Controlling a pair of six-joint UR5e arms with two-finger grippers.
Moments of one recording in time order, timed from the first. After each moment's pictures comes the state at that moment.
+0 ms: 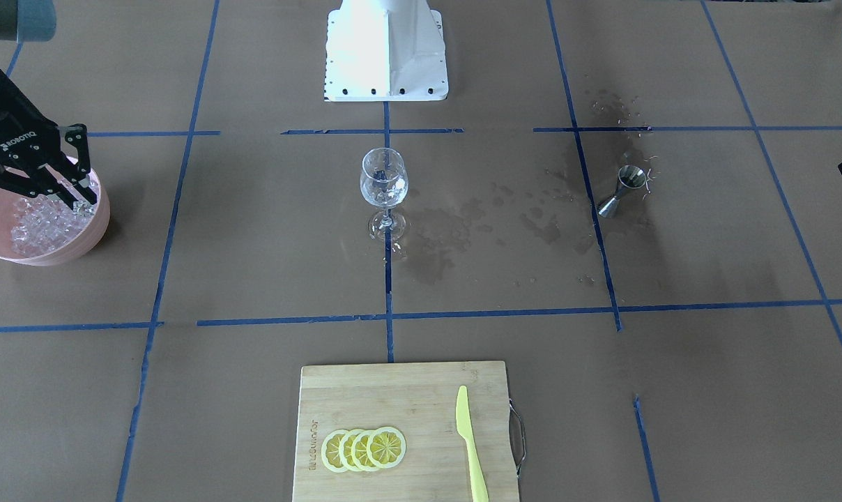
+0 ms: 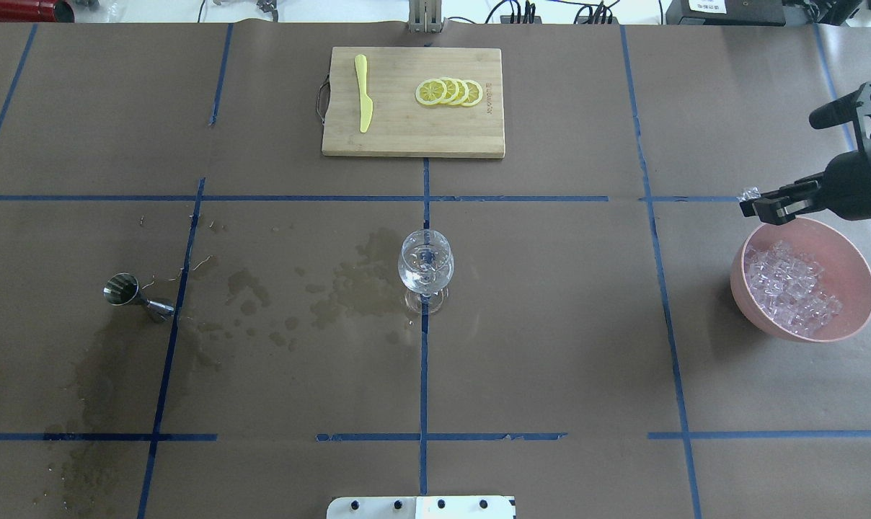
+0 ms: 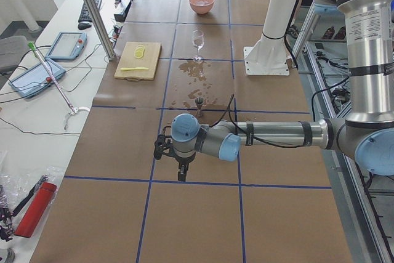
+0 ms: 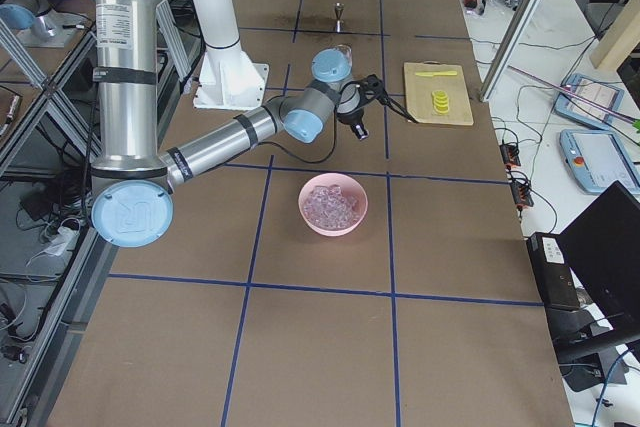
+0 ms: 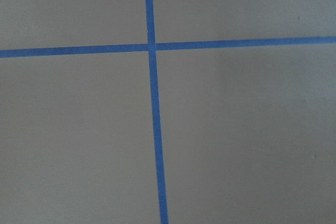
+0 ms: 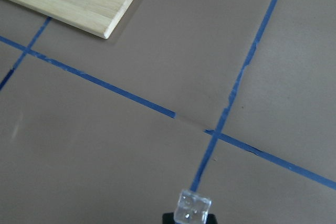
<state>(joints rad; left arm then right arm) -1.46 -1.40 -1.69 -1.83 -2.34 -0.08 0.97 -1.56 2.05 -1.10 2.11 0.61</state>
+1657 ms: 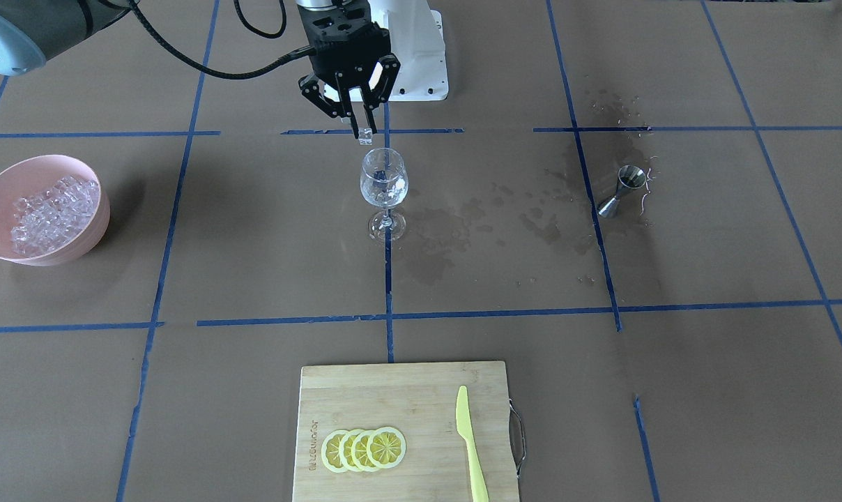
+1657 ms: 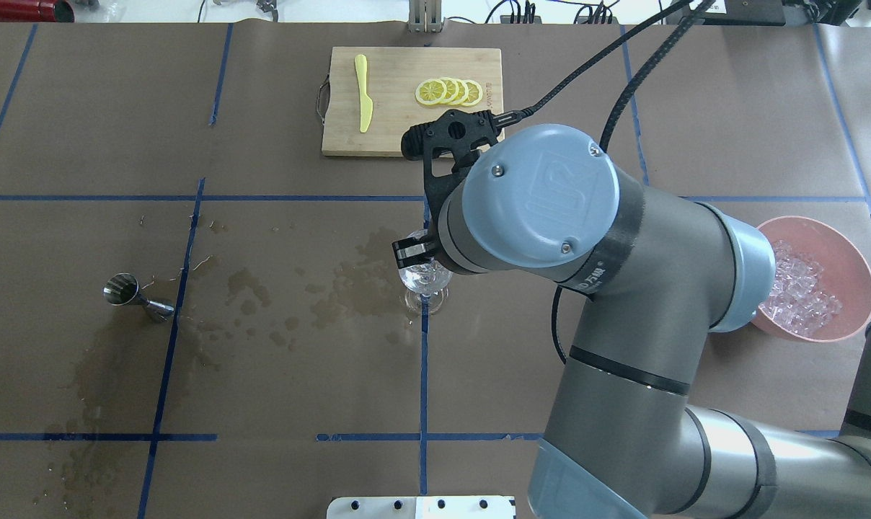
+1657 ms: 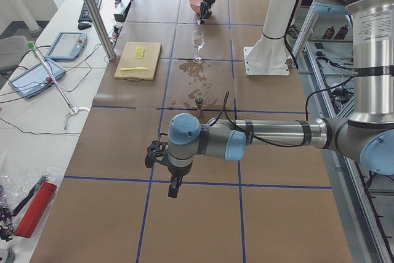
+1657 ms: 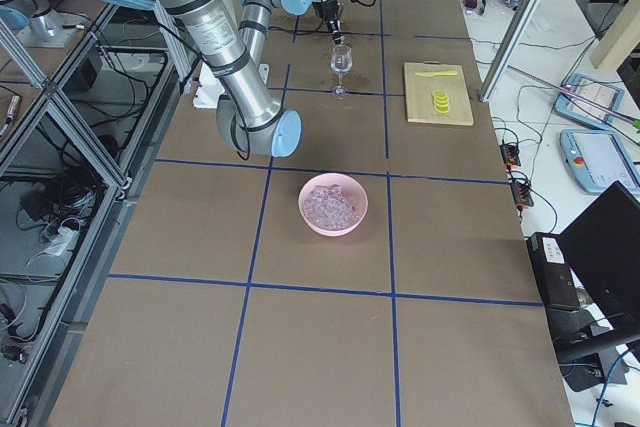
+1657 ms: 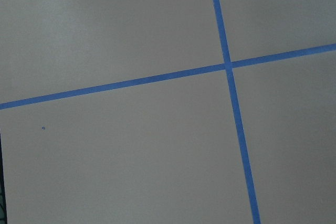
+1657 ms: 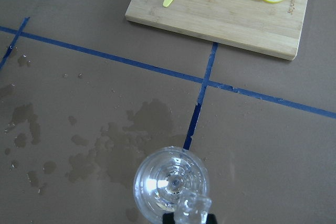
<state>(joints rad) -1.61 -1.43 -1.71 -1.73 -2.25 0.09 0.46 -0.78 2.01 -1.85 1.64 1.00</state>
